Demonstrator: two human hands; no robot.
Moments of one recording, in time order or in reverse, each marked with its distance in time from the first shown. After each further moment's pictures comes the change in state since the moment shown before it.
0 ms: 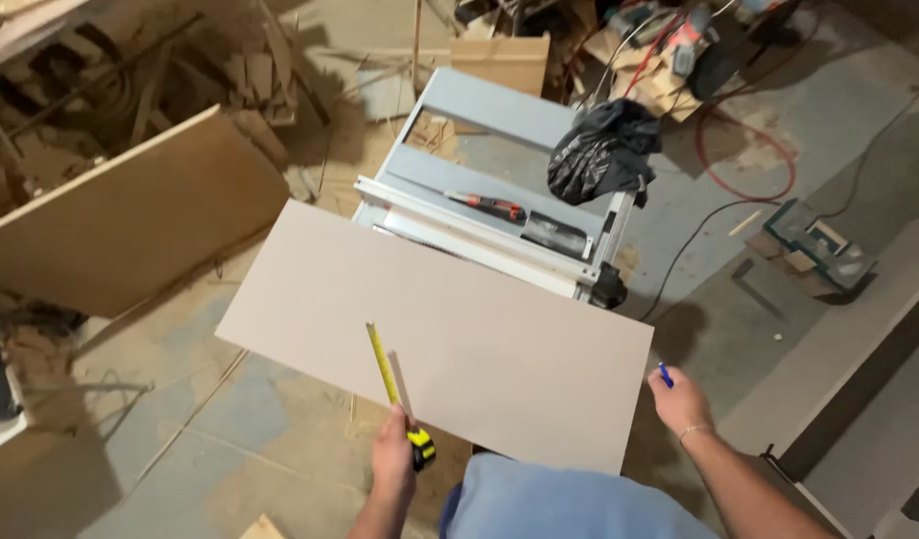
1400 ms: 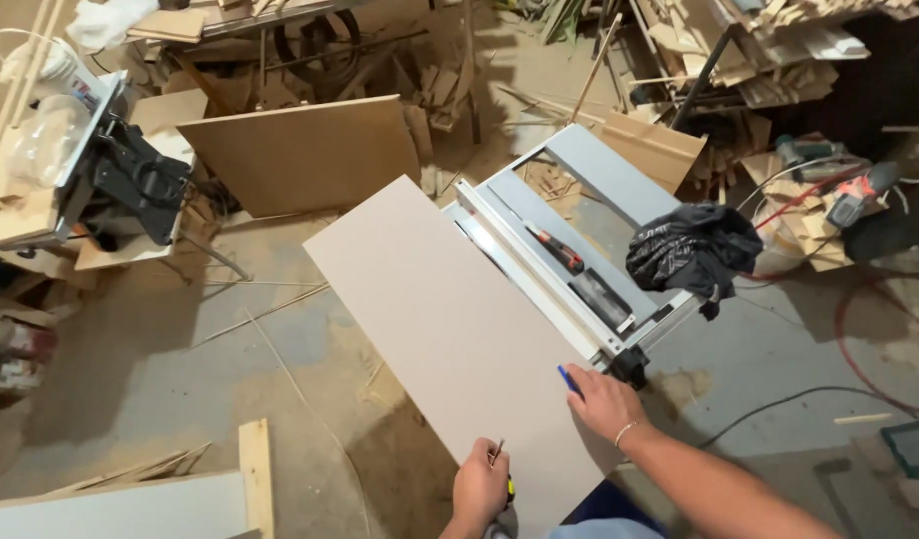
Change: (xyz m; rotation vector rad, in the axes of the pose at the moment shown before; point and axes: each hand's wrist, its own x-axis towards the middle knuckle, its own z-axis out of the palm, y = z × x) left_hand -0.129 -0.098 0.188 0.501 0.070 0.117; right_hand 0.074 -0.123 0.001 -0.630 -0.050 -1.323
